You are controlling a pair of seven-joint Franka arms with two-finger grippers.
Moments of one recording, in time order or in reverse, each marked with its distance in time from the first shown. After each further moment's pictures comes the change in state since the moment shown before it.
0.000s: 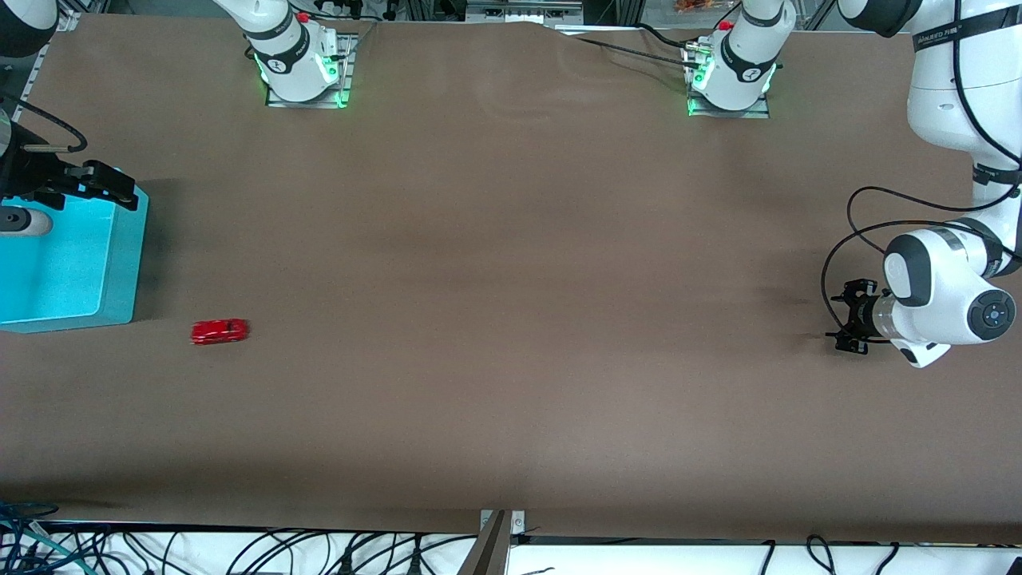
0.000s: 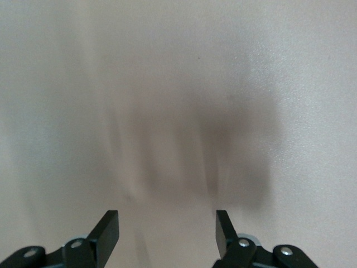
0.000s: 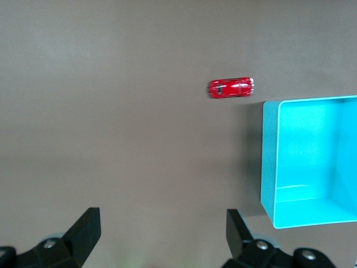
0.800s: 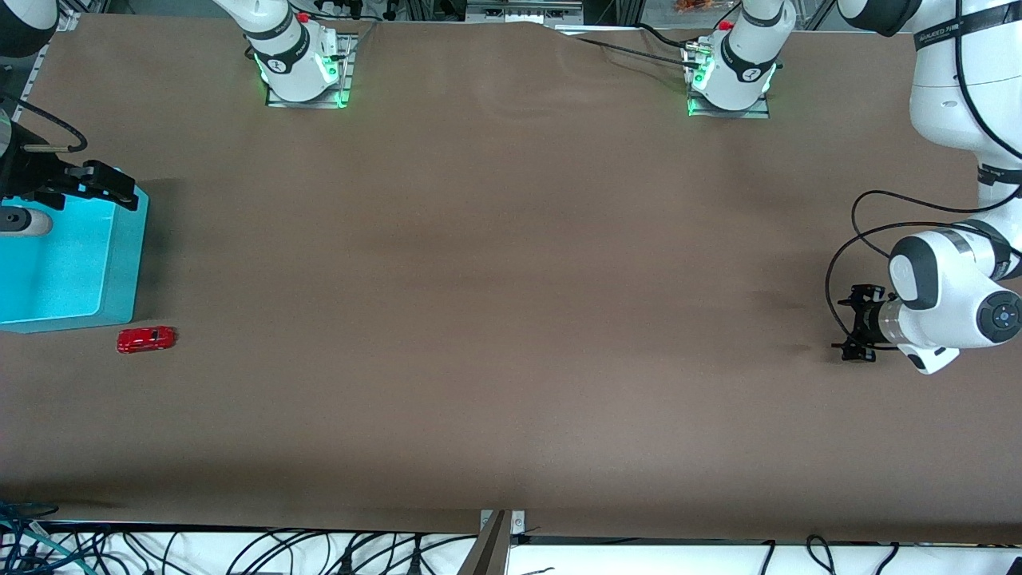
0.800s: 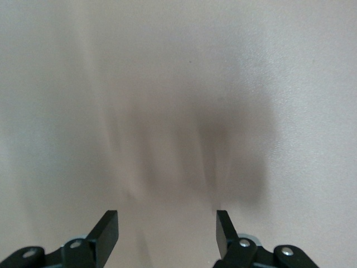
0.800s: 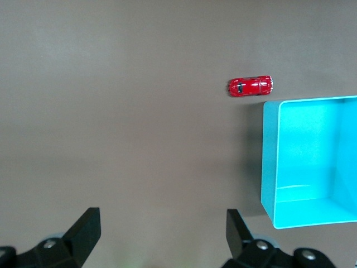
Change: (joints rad) left arm -0.001 0.000 -0.016 0.137 0.000 0.002 0.042; right arm 0.000 0.000 0.000 0.000 0.001 0.000 0.000
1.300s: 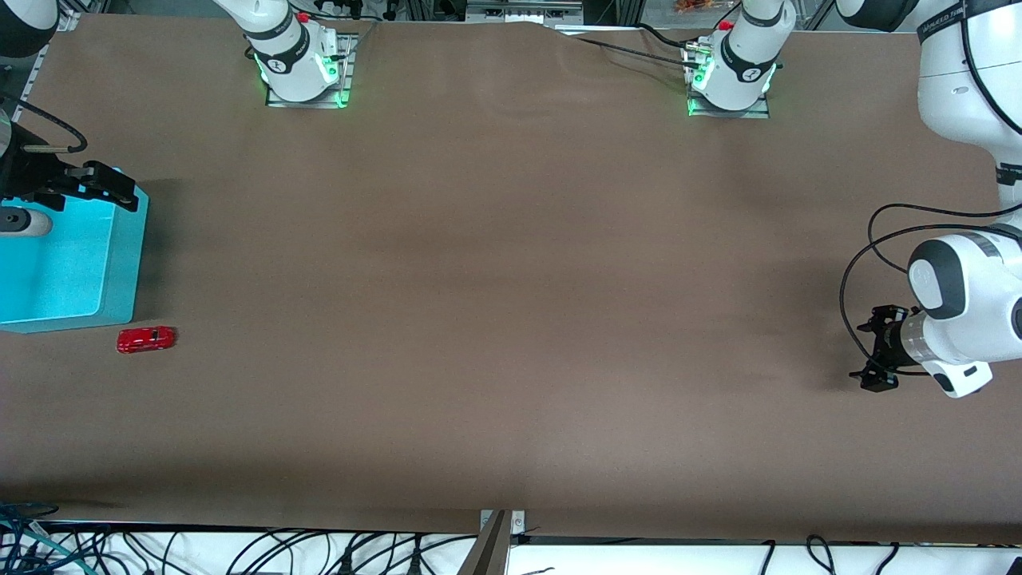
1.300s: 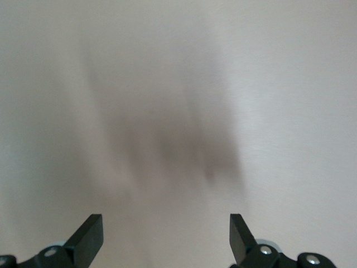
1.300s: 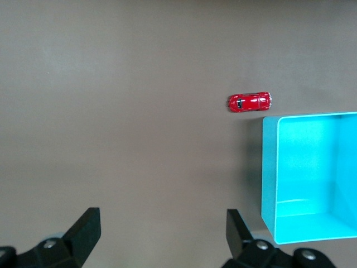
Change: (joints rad) left arm -0.014 -0.015 -0.014 0.125 0.000 -0.017 0.210; right arm 0.002 0.001 0.004 0.000 0.001 0.056 0.000
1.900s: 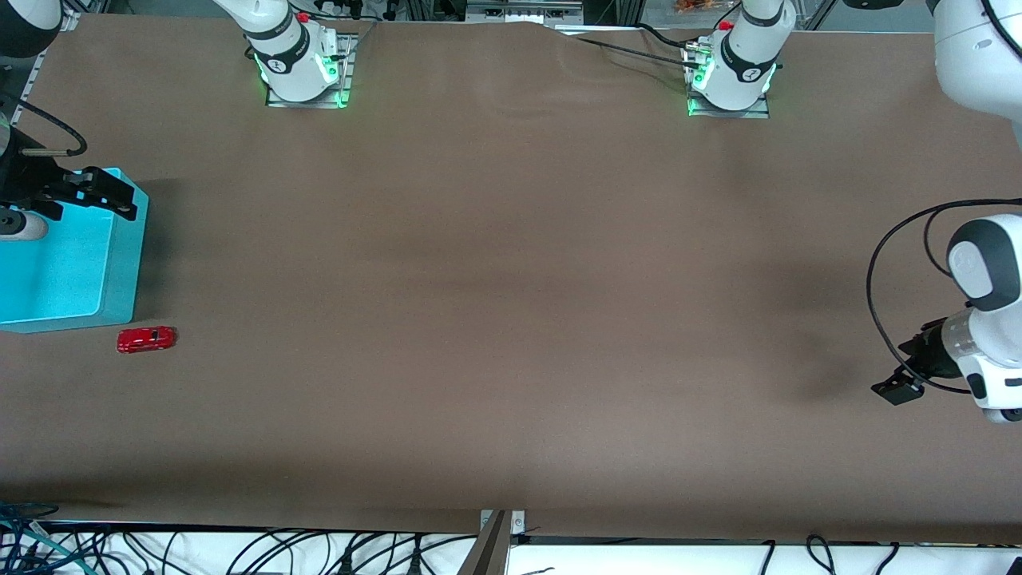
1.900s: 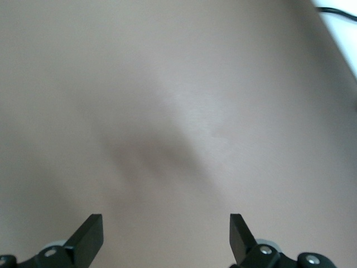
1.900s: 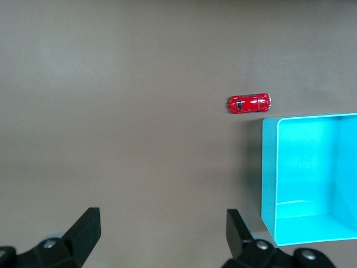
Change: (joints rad) left arm -0.019 -0.074 -0.016 0.237 0.058 -0.278 0.411; right arm -0.001 0.002 0.000 0.000 0.000 0.005 0.001
